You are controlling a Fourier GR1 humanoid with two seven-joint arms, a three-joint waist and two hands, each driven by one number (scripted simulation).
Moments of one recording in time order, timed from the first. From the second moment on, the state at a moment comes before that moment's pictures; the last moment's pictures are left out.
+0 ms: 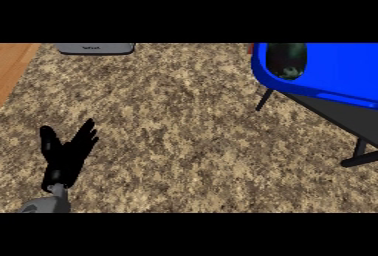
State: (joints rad) left arm -0.05 0.18 0.08 -1.35 0.13 -0.01 0.29; right arm -1.03 -0.48 -0.51 -1.27 0.83 -0.09 0.74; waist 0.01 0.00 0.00
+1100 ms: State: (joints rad) left arm -0.02 0.17 0.09 -1.37 0.11 0.00 0.30; right arm -0.79 -0.70 -0.85 -1.63 0.66 -0.17 0.91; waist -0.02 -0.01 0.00
